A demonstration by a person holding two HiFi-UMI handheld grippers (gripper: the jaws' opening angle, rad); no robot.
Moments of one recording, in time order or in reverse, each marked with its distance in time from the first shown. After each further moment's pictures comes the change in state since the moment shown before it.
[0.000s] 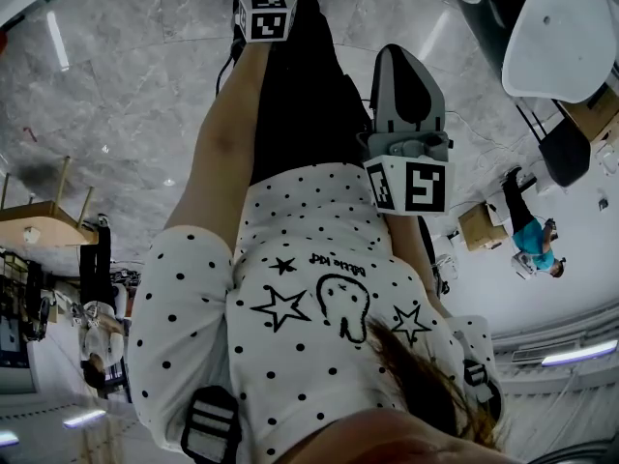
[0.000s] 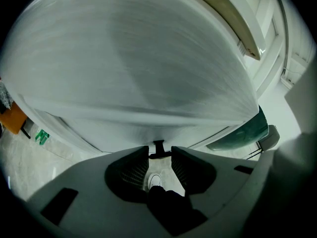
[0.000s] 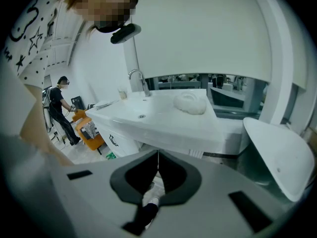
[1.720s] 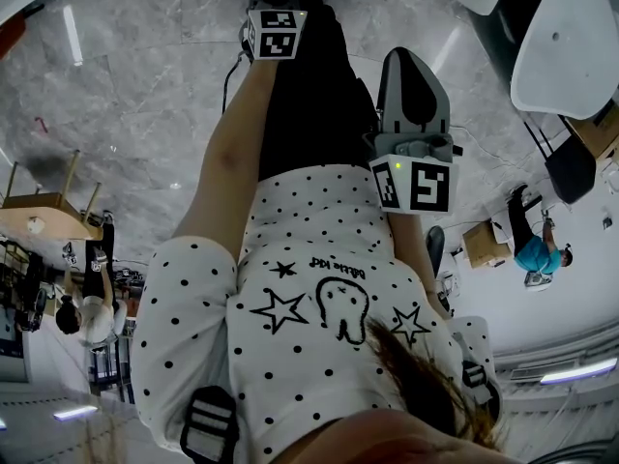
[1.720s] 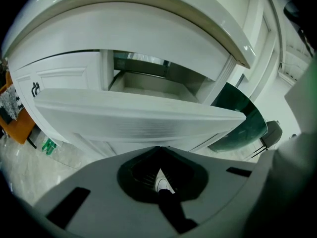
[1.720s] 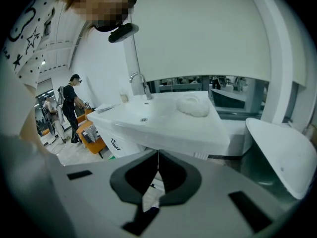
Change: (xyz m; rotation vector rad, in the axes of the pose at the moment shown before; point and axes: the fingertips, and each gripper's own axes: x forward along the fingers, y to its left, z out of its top) left arm -0.042 0.004 0.022 0.056 -0.071 0.035; right arm -0.001 0.005 0.011 0.014 -0.038 0.015
